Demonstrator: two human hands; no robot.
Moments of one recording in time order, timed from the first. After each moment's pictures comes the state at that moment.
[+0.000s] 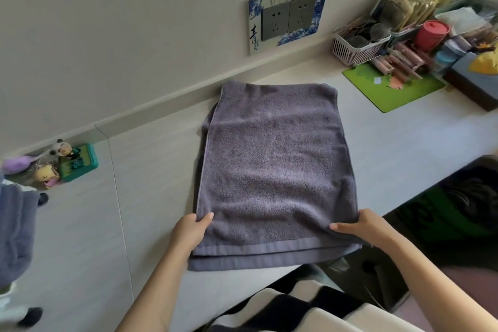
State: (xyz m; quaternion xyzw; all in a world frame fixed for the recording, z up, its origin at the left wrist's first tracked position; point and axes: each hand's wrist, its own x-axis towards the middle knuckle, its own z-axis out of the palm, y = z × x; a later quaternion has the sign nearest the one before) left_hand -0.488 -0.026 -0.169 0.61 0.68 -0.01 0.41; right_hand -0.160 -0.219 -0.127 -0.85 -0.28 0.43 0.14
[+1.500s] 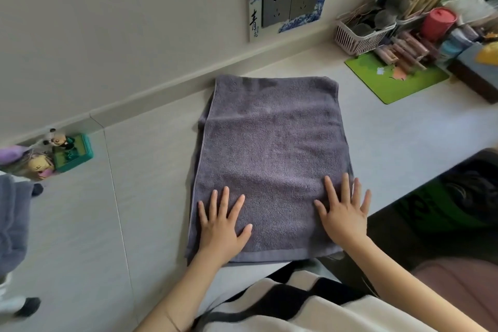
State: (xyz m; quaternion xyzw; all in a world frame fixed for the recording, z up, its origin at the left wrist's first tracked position) left_hand -0.452 -0.078 -0.202 0.90 0.43 -0.05 0.09; right_hand -0.199 -0.200 -0.187 -0.90 -0.42 0.09 -0.03
